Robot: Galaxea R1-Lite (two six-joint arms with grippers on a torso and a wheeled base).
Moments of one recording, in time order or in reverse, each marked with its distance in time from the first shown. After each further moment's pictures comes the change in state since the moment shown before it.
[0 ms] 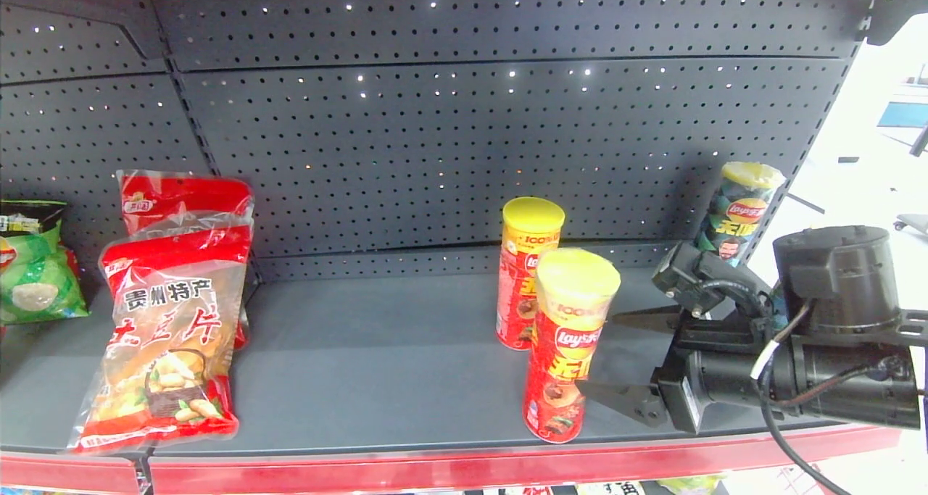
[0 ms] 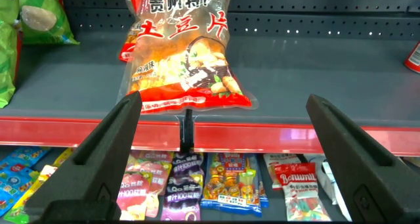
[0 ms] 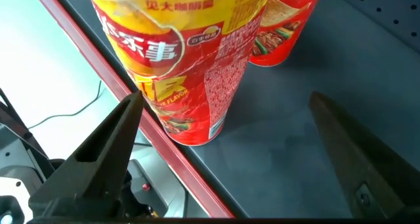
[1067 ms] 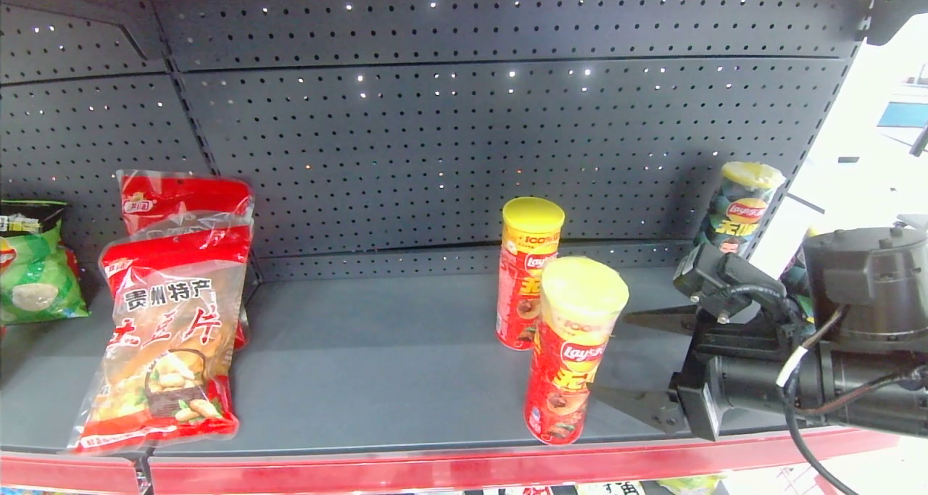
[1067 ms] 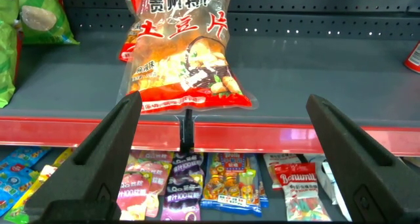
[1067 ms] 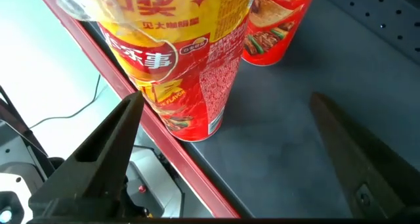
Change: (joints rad) left arm 0.000 0.000 0.000 0.000 0.000 0.000; right arm -0.007 -0.053 0.029 0.000 0.005 -0.014
